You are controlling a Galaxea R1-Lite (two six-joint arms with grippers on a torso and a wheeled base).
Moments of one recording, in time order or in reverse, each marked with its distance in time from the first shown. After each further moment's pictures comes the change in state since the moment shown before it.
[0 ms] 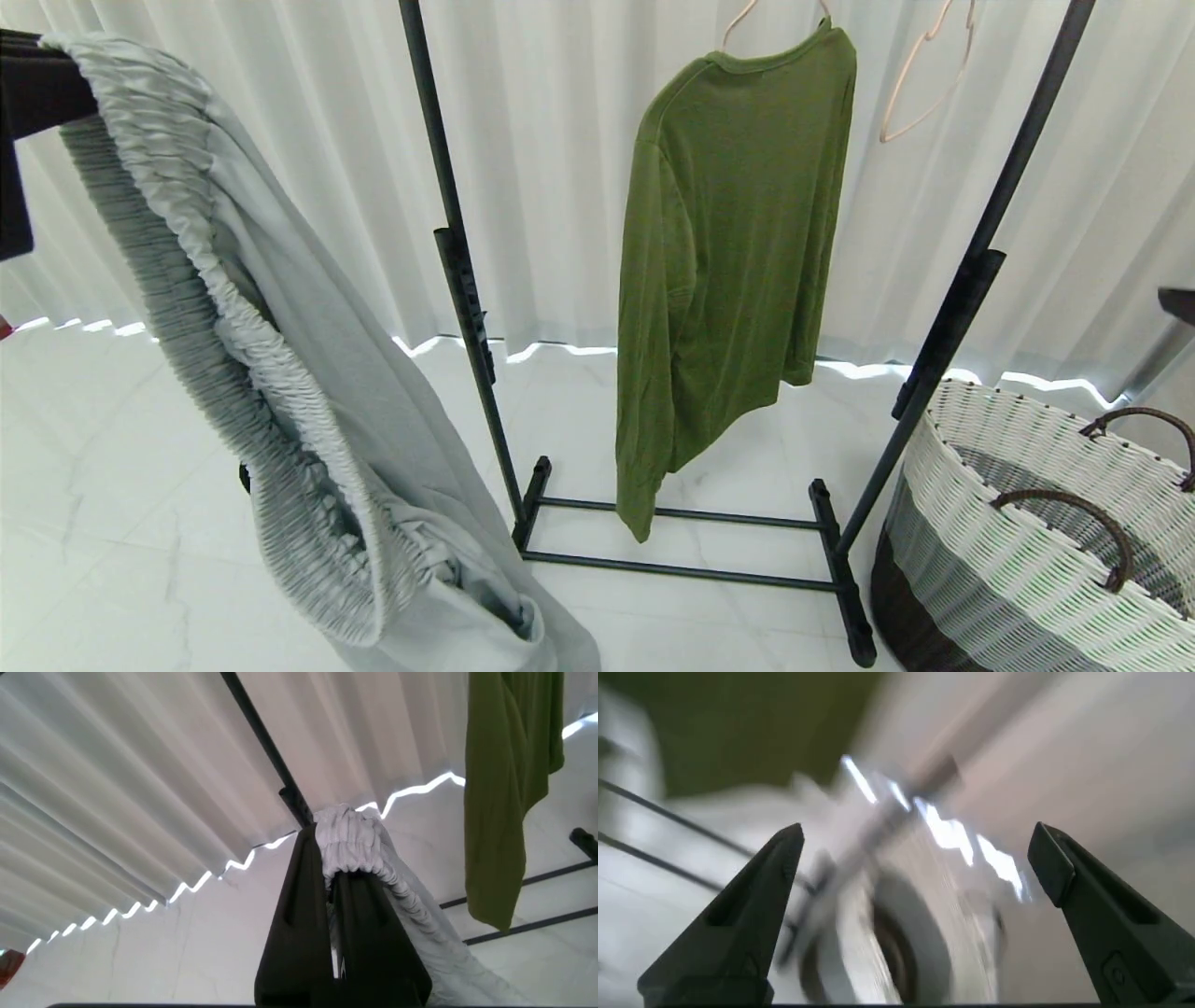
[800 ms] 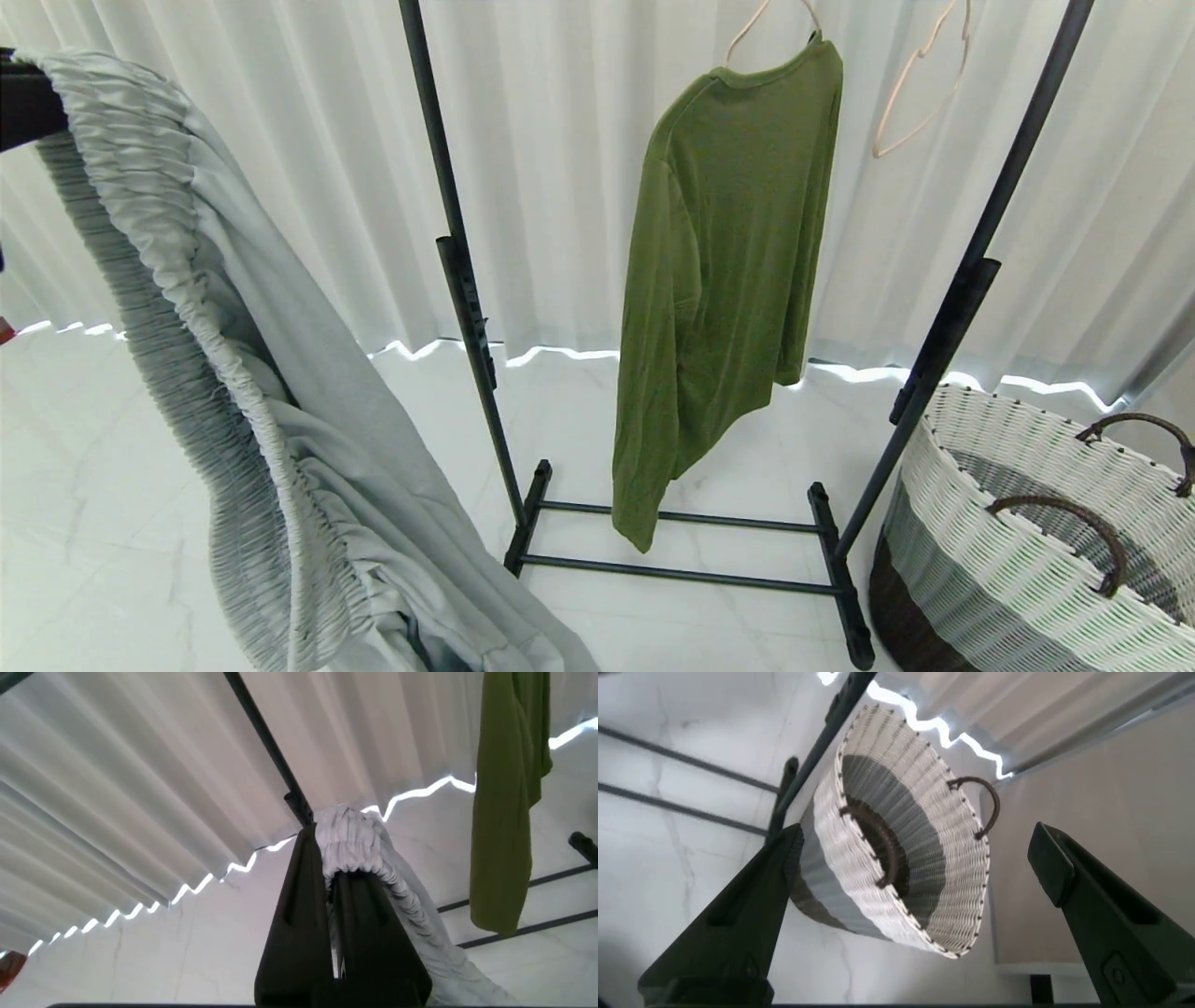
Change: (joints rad) left arm 0.003 -0.025 0.024 -0.001 -0.002 0.000; right arm -0.104 -0.159 0.372 -0.112 0.004 0.047
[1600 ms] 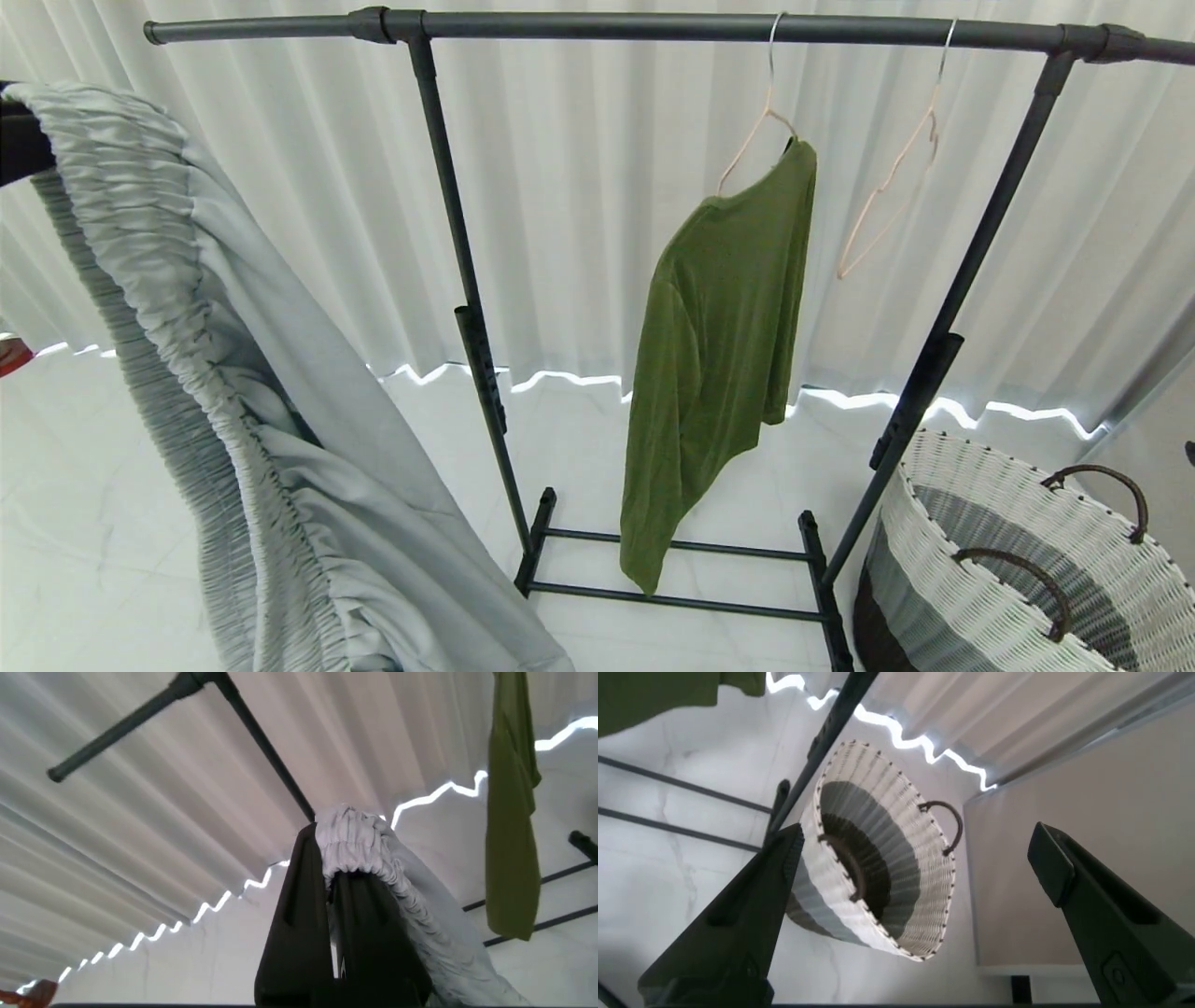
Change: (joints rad) left arm -0.001 -0.044 0.057 0.001 -0.043 0.054; right arm -0.001 -0.011 0.004 -0.007 -0.001 0.009
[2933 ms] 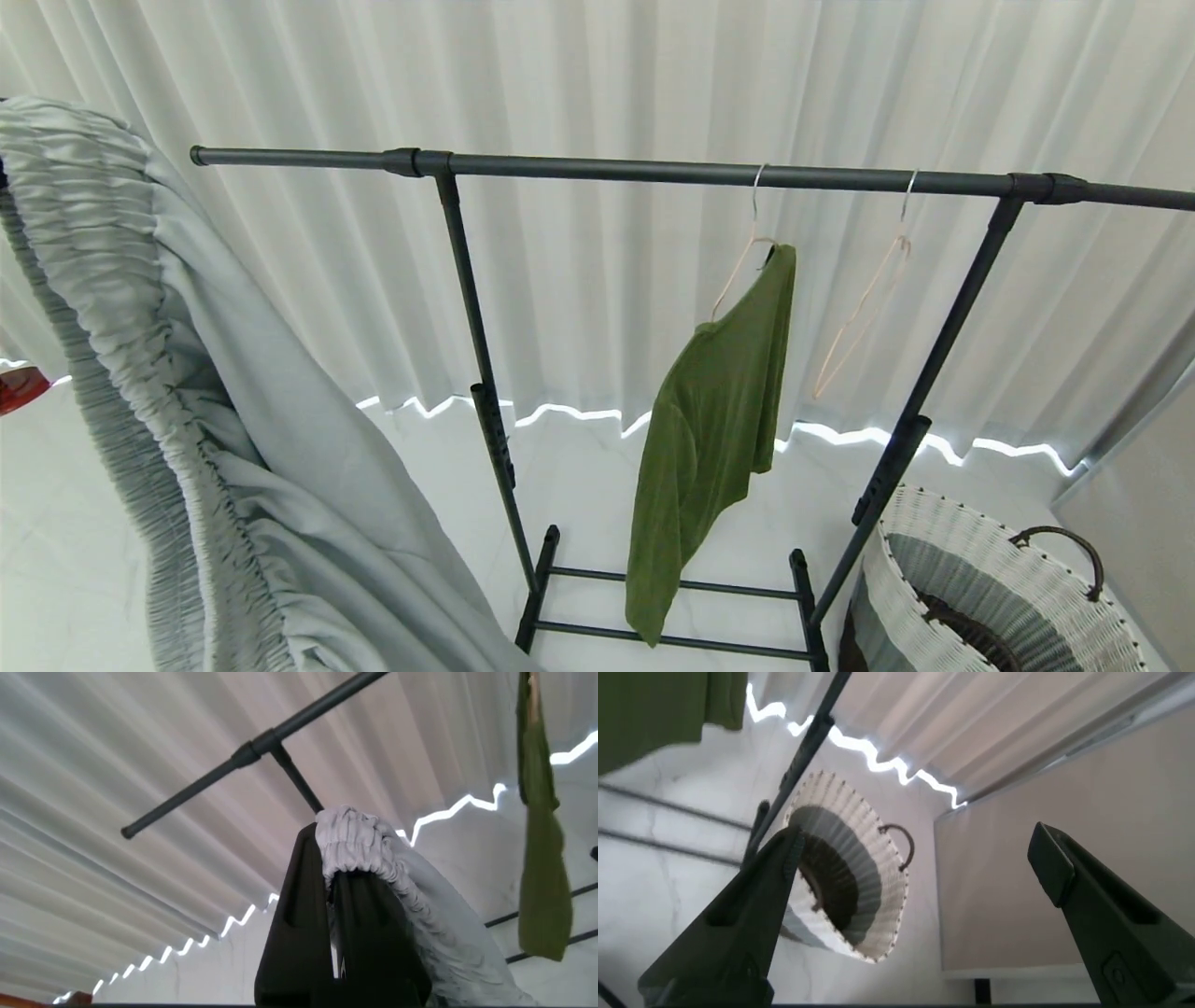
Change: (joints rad) left arm 0.000 -0.029 0.035 -0.001 0.000 0.048; right arm -0.002 -0.108 0.076 -0.002 -0.006 -0.048
